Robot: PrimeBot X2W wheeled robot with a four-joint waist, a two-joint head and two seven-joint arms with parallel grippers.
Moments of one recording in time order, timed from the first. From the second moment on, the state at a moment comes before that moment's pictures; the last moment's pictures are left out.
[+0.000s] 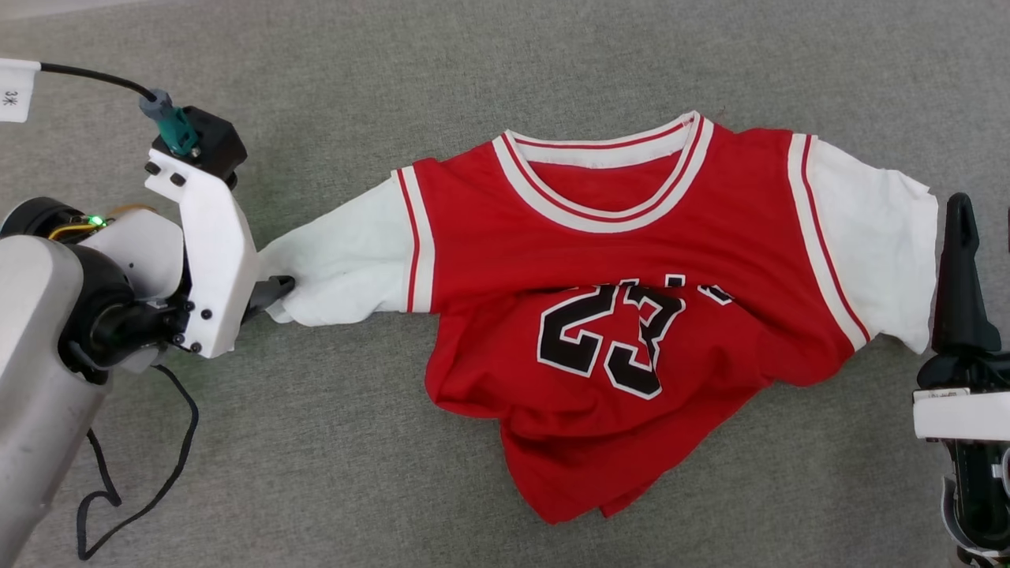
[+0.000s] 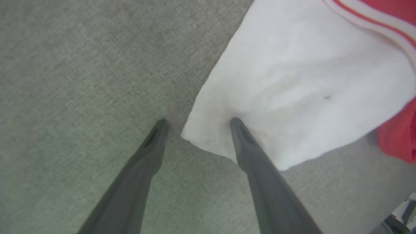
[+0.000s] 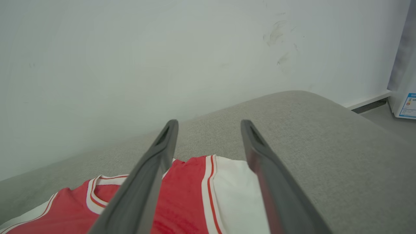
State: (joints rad) left arm -0.77 0.71 -0.54 0.12 -0.86 -0.12 1.05; right arm -0.16 -0.10 -0.15 -0.17 0.46 0.13 -0.11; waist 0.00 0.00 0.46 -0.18
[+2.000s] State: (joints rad) left arm -0.69 0.71 -0.60 -0.45 -0.68 -0.09 0.56; right arm -0.47 -0.54 -0.26 0.25 0.30 0.13 1.00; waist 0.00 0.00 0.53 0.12
